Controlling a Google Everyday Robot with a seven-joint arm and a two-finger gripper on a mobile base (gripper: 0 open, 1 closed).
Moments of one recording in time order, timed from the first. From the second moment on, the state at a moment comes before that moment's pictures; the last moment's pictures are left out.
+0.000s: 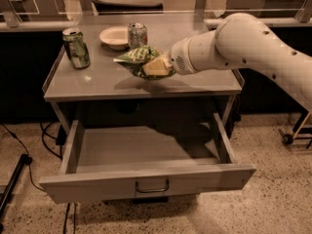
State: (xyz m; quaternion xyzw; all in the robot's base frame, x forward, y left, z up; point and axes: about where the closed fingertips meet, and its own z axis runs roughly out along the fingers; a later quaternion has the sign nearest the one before) arm 0.651 -0.009 0.895 -0.38 0.78 0.21 0.45
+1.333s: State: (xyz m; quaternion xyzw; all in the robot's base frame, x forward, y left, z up) arm 0.550 -0.036 0.953 -0.51 0.68 0.28 0.45
